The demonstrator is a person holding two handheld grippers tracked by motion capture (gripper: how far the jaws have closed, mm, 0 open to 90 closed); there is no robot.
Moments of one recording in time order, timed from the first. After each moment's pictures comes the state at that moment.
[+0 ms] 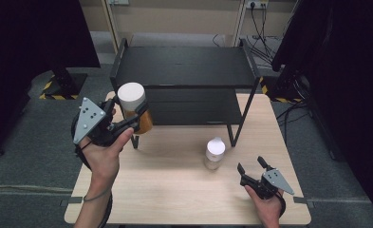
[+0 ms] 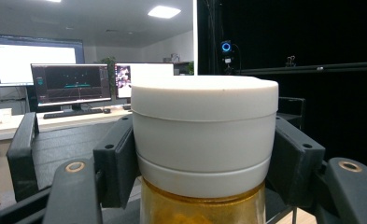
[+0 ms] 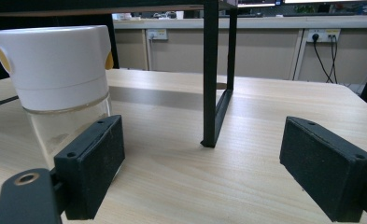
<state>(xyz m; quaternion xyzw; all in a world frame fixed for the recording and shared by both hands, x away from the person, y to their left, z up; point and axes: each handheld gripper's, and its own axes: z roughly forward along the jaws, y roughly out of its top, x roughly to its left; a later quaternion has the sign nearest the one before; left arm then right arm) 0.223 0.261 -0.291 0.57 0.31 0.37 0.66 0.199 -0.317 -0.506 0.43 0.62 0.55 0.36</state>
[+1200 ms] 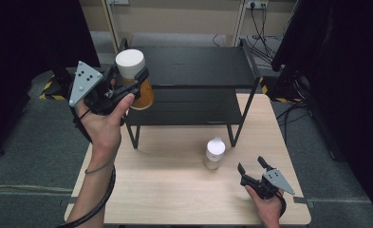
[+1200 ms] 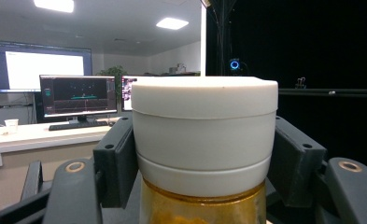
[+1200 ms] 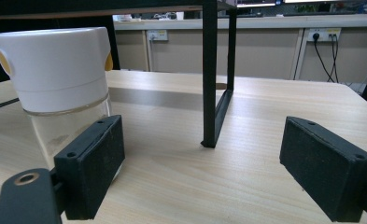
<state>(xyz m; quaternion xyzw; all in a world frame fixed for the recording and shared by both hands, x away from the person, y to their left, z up) 0.255 0.251 -0.238 0.55 0.32 0.38 0.68 0.199 -0.319 -0.507 0.43 0.62 0.55 0.36</state>
